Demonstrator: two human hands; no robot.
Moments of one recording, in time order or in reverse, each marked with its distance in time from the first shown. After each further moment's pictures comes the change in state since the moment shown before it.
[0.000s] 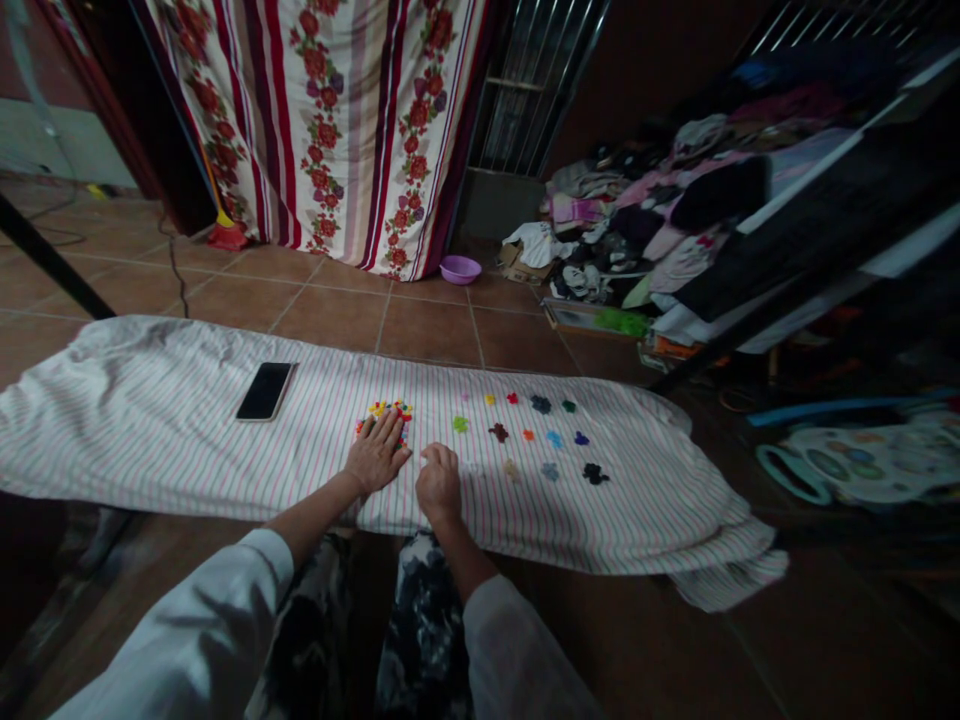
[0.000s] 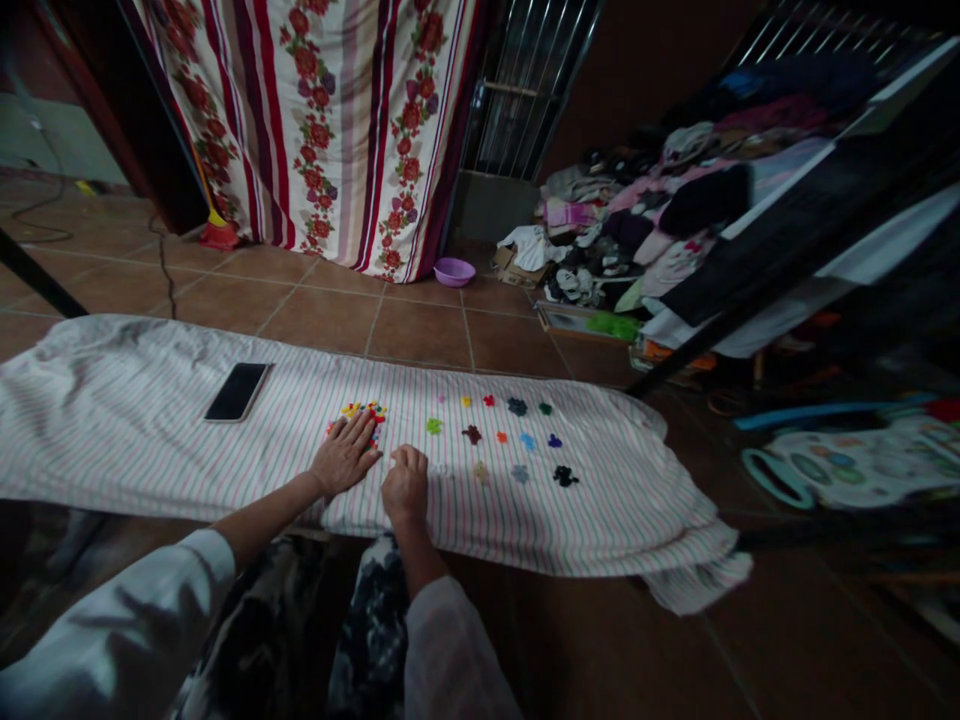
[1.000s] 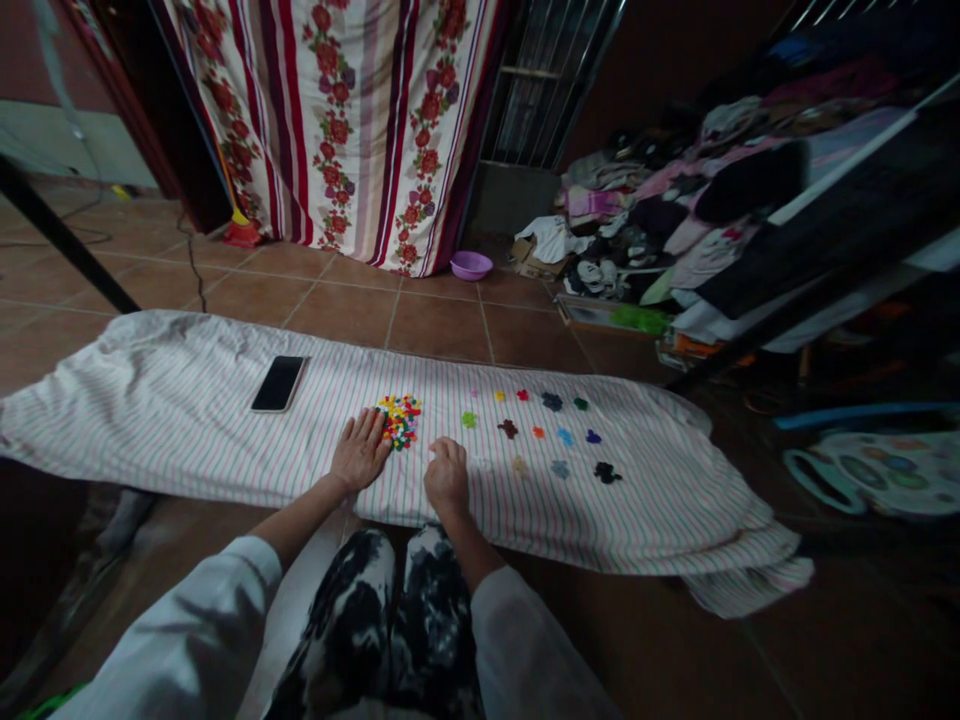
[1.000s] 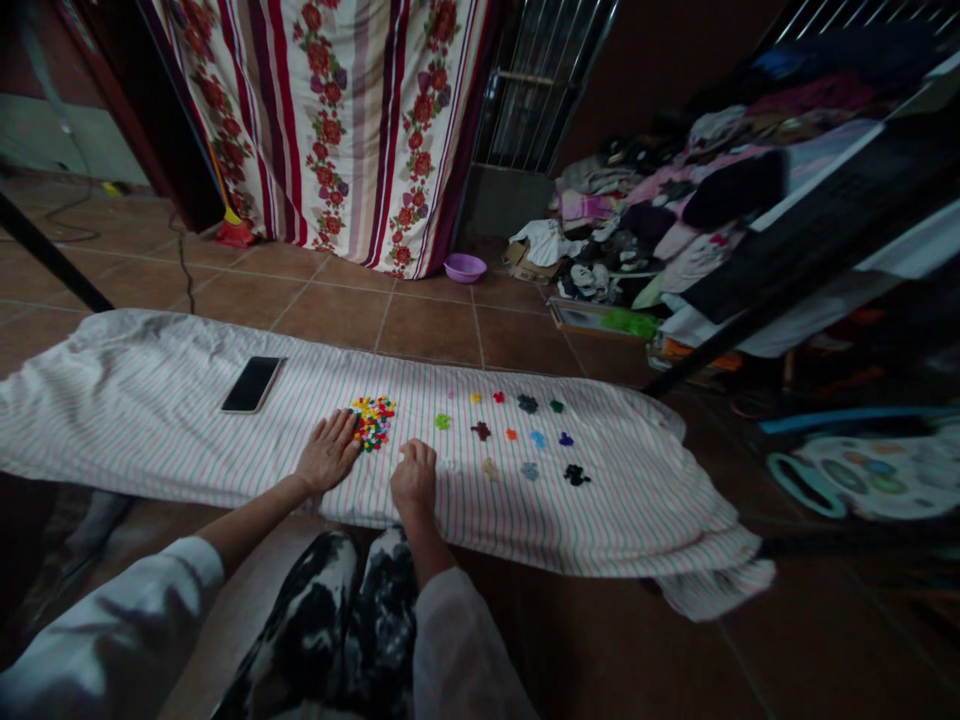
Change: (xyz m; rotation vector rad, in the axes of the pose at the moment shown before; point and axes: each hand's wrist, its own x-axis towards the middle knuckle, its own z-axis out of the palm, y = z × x) left_hand -0.035 -0.028 -0.002 0.006 -0.029 -0.193; right_hand 0.000 -0.002 -0.003 0.025 -0.036 0.024
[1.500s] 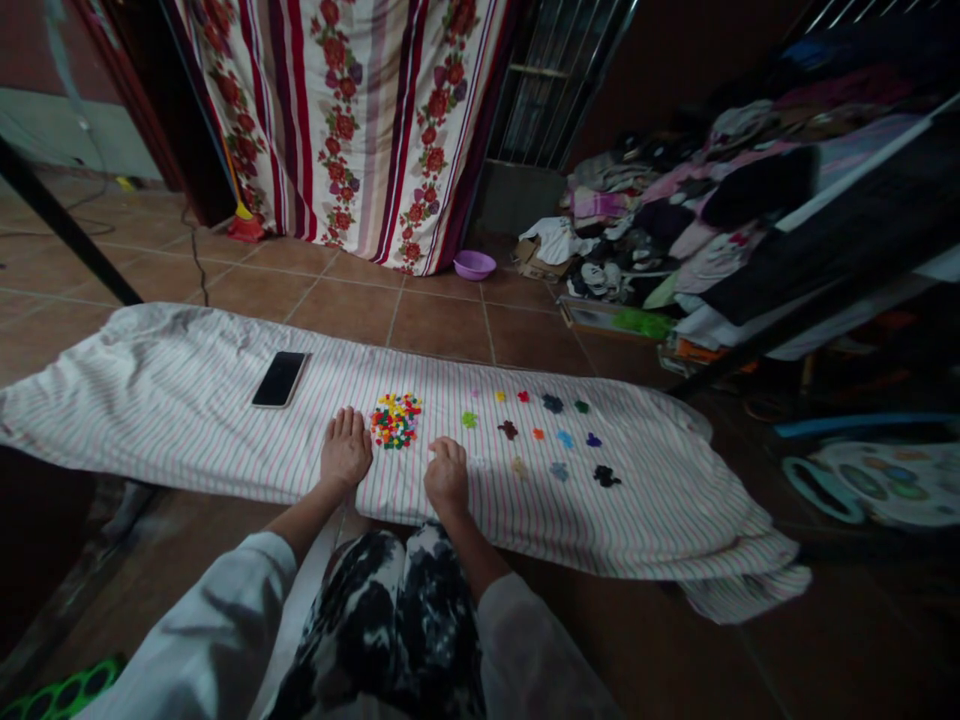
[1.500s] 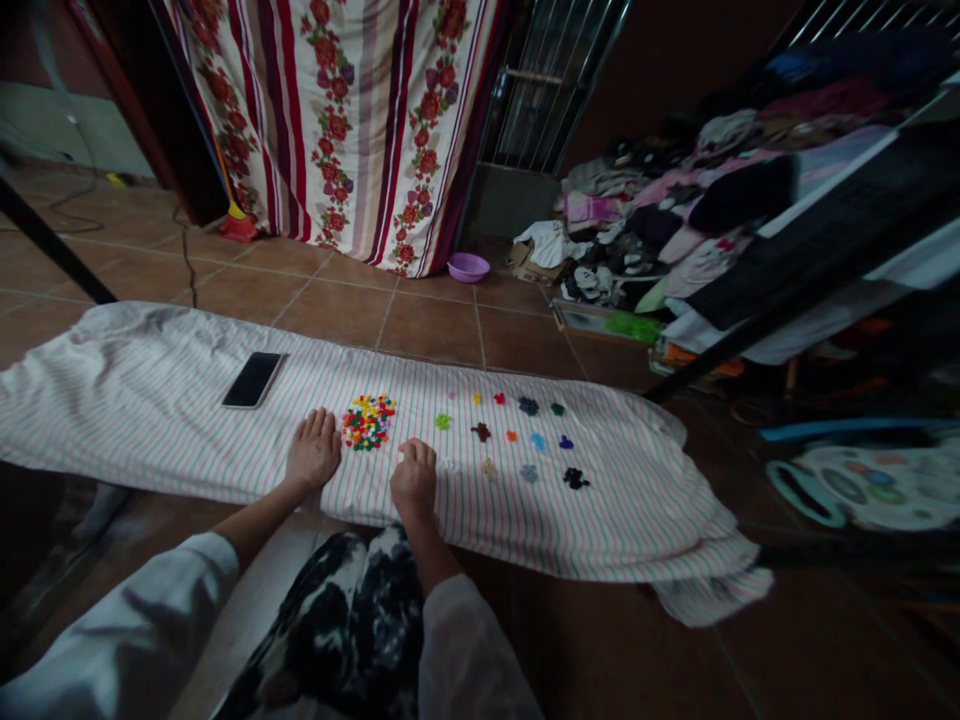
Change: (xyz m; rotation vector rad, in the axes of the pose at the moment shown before) left_hand -0.001 0.003 -0.015 0.040 0.050 -0.295; right_hand -0.001 0.004 0.000 0.030 0.005 -0.025
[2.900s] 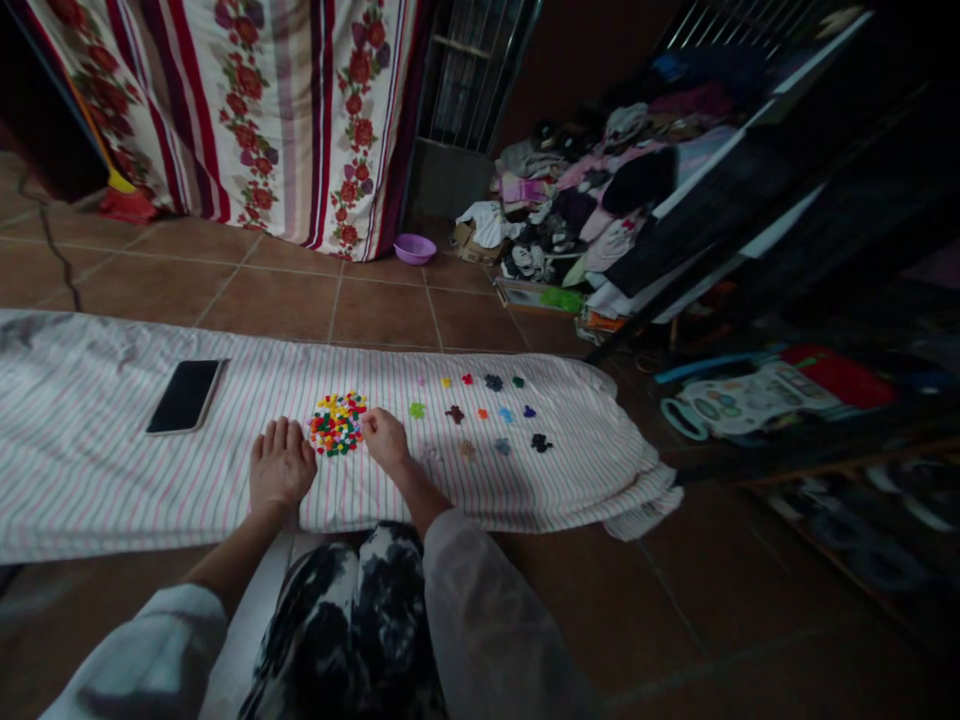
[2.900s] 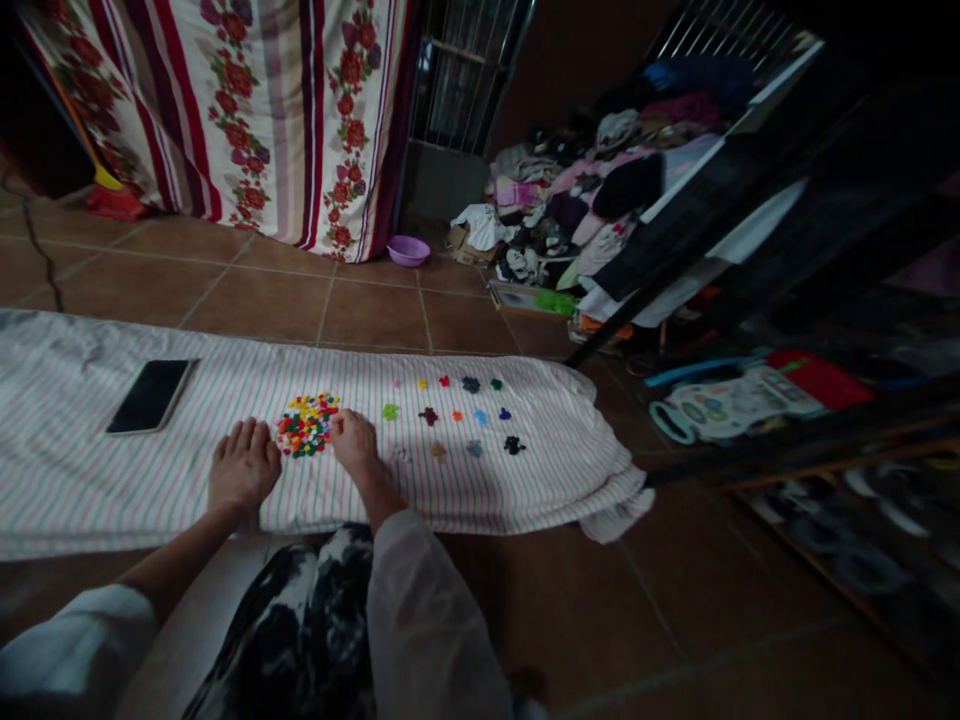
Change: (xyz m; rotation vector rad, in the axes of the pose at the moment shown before) left_hand -0.003 0.011 -0.014 -0.010 0.041 -0.016; right_hand 0.069 -0.005 0.016 0.038 -0.270 0.164
